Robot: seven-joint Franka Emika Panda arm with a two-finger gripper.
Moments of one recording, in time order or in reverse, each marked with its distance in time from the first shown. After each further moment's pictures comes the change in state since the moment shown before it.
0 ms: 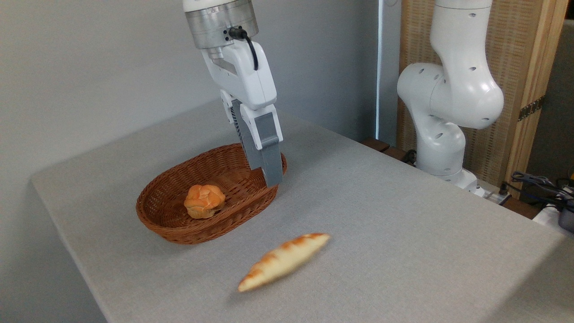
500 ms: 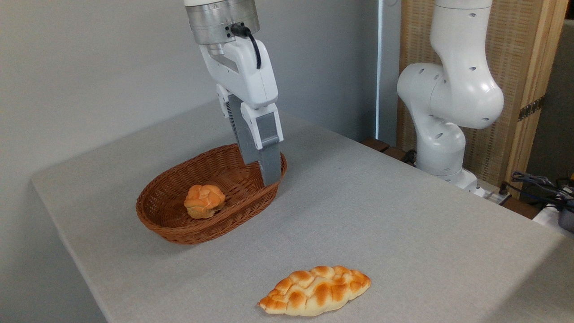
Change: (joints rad) arm -0.001 0.001 0.014 0.014 -0.073 0.000 -0.004
